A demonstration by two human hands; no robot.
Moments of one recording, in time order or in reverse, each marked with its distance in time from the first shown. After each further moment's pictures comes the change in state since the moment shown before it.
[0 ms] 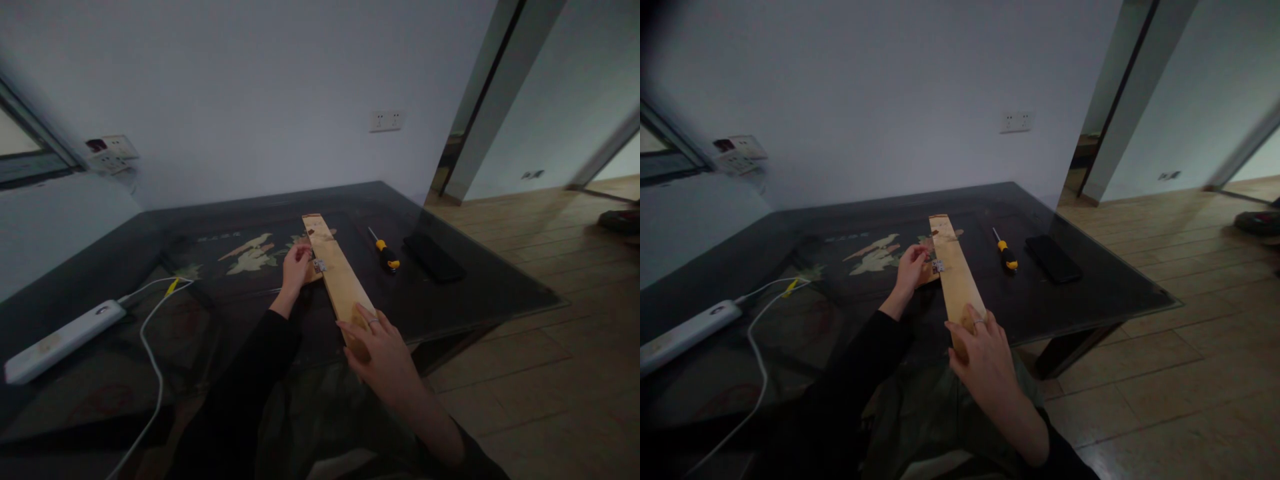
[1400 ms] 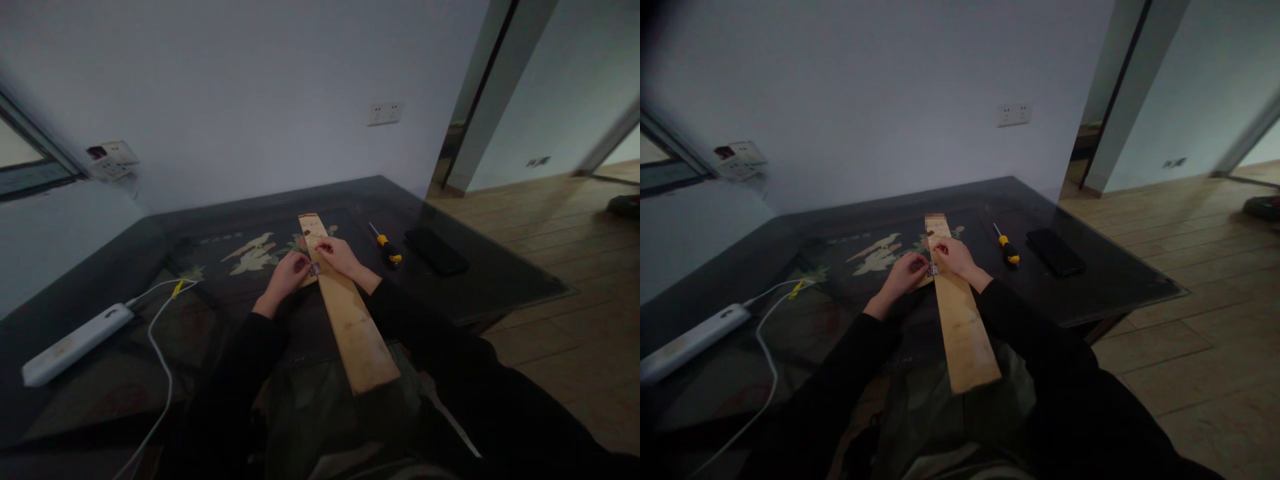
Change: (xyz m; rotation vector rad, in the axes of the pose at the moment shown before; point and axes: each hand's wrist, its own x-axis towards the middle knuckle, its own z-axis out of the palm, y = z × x) left_hand -0.008 0.004 -0.045 0.593 -0.367 0.337; right_hand 0.221 0.028 0.042 0.465 0.159 -0.248
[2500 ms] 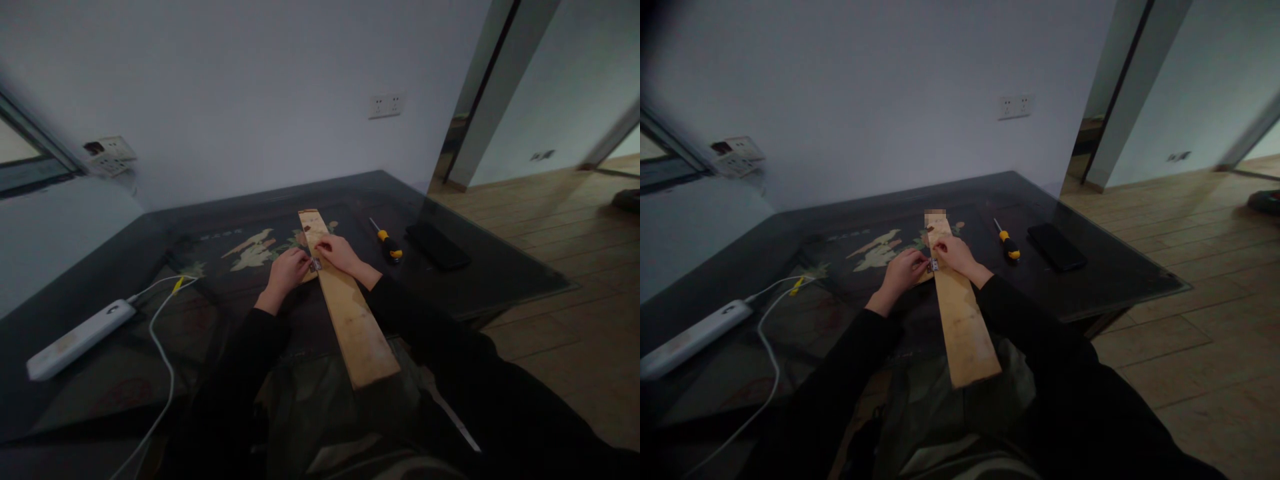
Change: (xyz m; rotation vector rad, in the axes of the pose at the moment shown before) left_hand -0.004 0.009 -0.002 0.274 0.030 0.082; right_hand 0.002 0.010 0.006 -0.087 -0.018 -0.037
